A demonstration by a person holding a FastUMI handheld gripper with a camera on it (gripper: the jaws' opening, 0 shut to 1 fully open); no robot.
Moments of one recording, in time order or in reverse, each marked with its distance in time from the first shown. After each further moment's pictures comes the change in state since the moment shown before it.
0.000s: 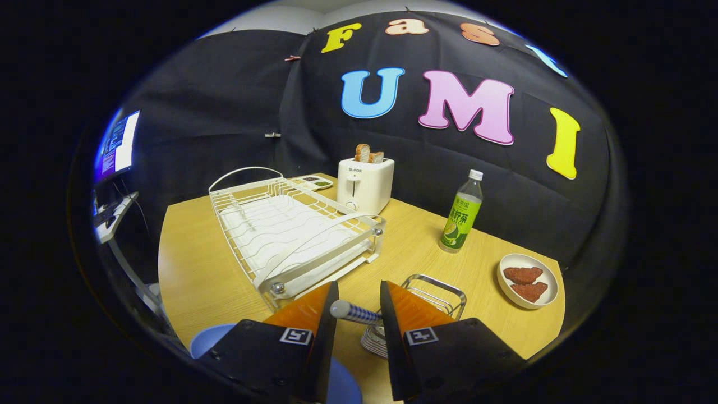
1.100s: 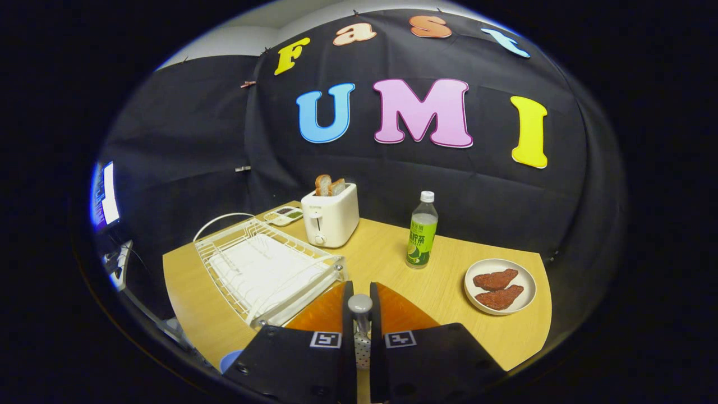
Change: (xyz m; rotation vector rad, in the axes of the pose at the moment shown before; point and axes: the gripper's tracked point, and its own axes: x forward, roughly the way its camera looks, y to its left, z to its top) arm -0.038 -0.071 0.084 0.196 -0.062 -0.054
